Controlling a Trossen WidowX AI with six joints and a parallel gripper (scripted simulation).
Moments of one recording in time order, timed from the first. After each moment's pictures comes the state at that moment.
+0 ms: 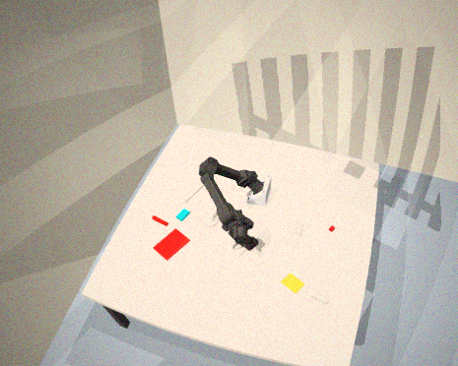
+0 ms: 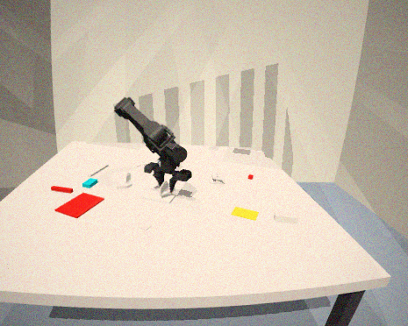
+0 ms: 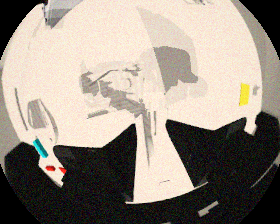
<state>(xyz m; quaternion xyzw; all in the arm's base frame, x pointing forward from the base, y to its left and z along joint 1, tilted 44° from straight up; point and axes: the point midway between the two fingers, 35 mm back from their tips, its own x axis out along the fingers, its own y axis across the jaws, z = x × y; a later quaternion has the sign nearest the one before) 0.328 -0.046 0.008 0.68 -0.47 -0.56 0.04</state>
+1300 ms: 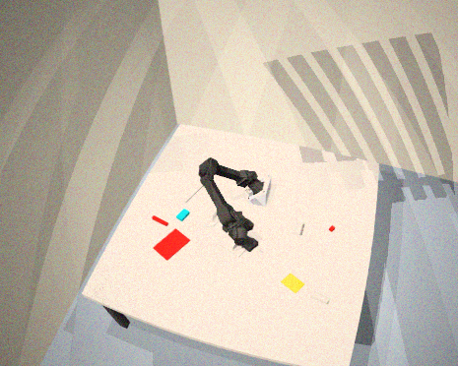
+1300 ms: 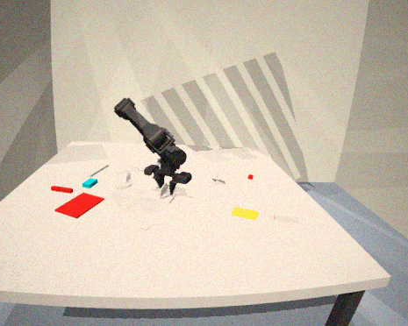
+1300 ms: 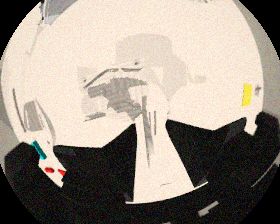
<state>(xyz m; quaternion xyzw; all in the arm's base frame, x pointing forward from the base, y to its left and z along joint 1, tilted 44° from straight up) 0.328 -0.053 0.001 0.68 -0.47 -0.56 0.04</state>
